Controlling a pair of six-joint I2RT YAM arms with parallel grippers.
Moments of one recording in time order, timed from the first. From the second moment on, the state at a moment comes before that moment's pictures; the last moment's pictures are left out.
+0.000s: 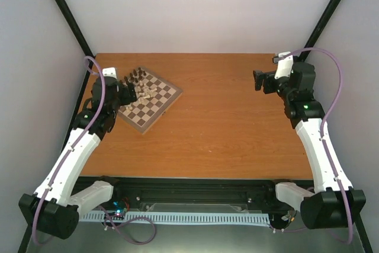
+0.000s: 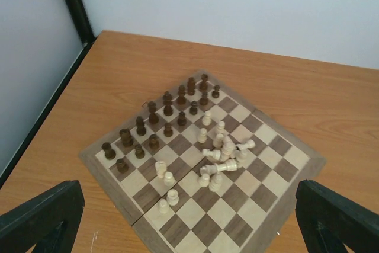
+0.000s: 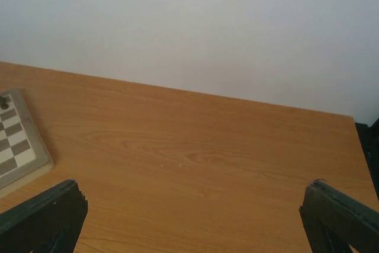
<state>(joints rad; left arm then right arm) -0.27 1.00 1.02 -0.52 -0.34 -0.25 0.04 1.10 1.12 -0.35 -0.19 -0.07</state>
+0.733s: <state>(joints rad) -0.11 1.16 1.05 -0.65 -0.19 -0.50 0.05 1.82 1.47 -0.46 -0.49 -0.22</state>
